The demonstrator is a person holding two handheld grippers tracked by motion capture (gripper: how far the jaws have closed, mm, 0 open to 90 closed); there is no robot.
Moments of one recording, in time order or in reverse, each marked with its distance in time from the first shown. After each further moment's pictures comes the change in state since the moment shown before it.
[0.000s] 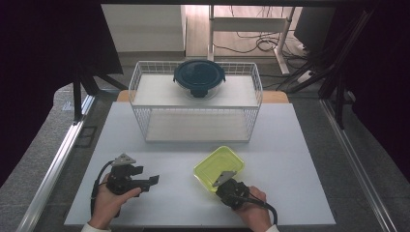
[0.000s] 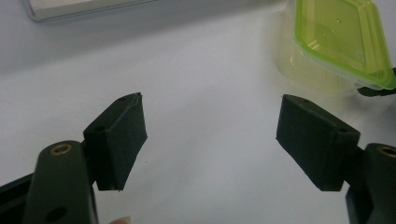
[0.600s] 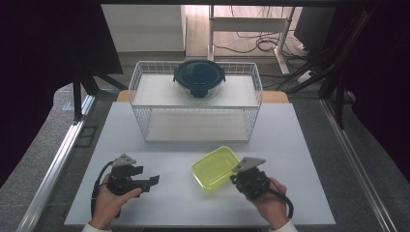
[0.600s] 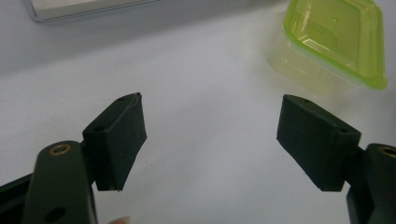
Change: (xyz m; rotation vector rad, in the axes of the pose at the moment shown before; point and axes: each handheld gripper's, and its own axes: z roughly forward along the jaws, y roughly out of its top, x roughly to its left) left arm -0.002 0.000 0.001 -0.003 0.009 0.007; right arm -0.048 -0.005 -0.063 -0.161 -0.050 0.135
